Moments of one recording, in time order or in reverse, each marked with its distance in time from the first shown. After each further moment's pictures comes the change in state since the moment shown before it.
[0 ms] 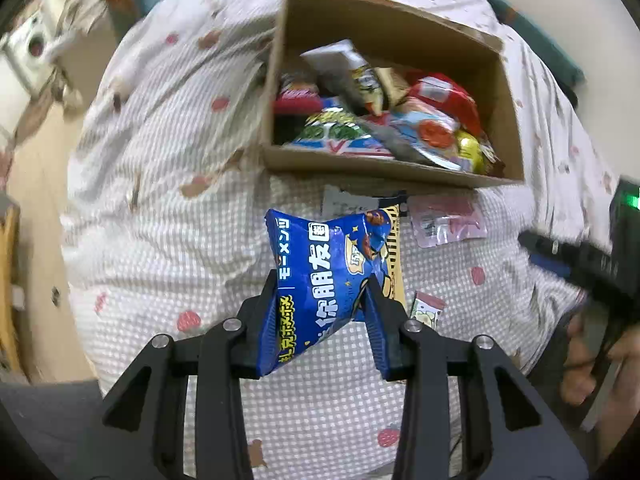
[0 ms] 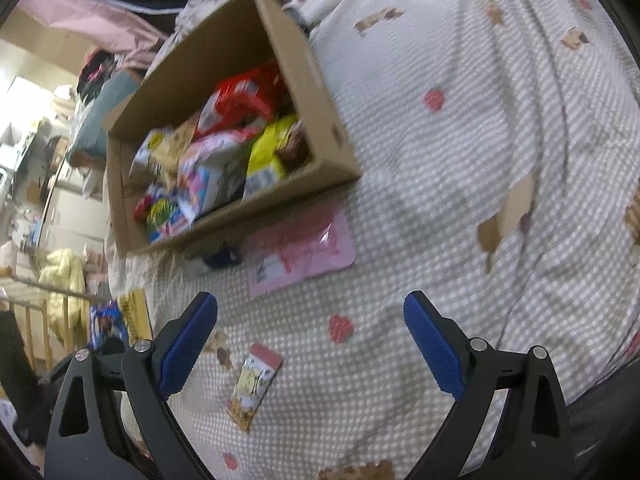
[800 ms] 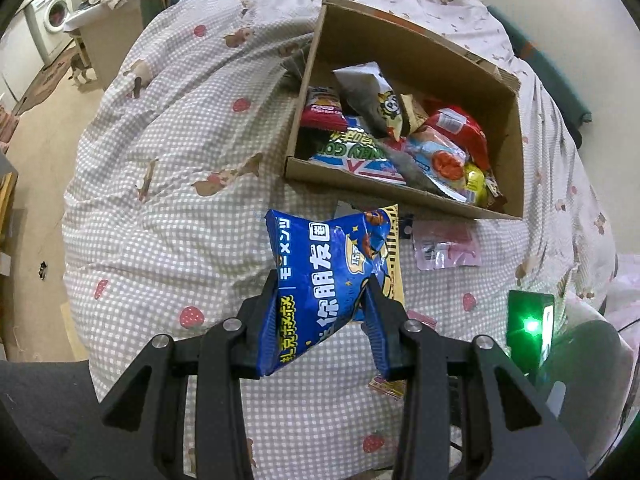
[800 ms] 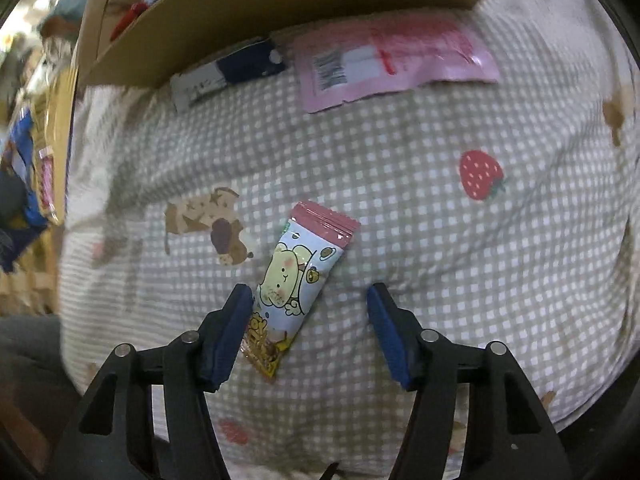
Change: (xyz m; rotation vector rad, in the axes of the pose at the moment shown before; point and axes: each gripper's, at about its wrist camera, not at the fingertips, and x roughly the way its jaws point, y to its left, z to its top) left arm -0.013 0.015 0.006 -0.094 -0.038 -0.031; right arm 0.101 0.084 -0.079 -0.143 0.290 -0.174
